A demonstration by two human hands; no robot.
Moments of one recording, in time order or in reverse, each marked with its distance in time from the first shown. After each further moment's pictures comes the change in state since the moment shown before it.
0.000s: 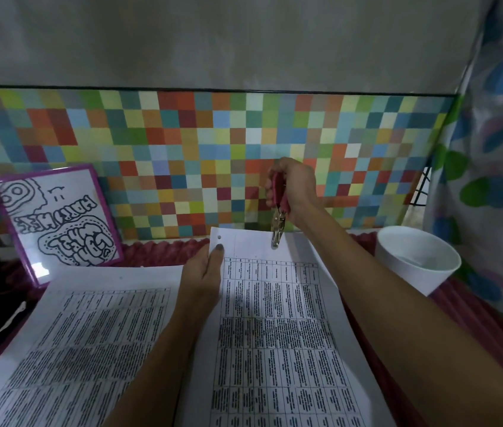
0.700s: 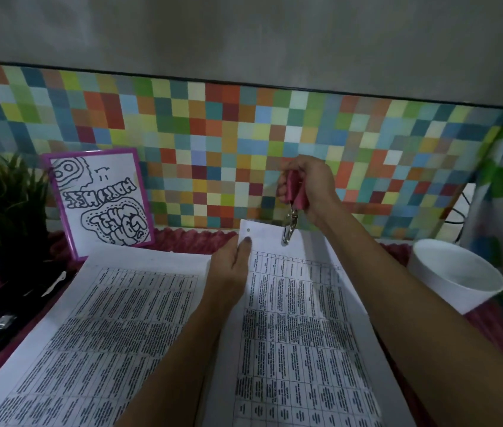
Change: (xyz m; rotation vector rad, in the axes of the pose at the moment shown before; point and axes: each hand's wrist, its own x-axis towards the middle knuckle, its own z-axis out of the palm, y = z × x) left_hand 0.005 -0.009 0.000 0.009 0.056 0.010; right_hand -0.005 -0.002 0.028 0.010 -0.165 0.057
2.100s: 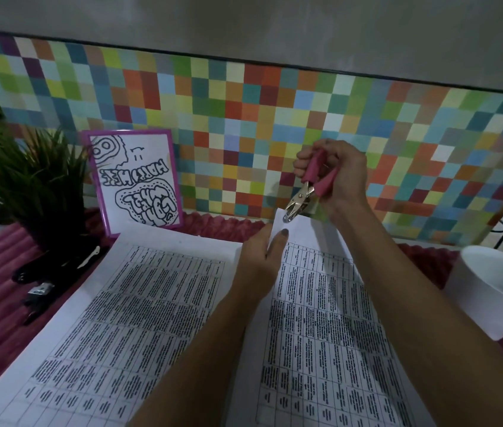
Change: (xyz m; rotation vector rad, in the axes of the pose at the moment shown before) left_hand 0.003 -0.008 0.004 0.053 0.012 0.038; right_hand 0.002 0.014 0.022 0.327 -0.077 -0.140
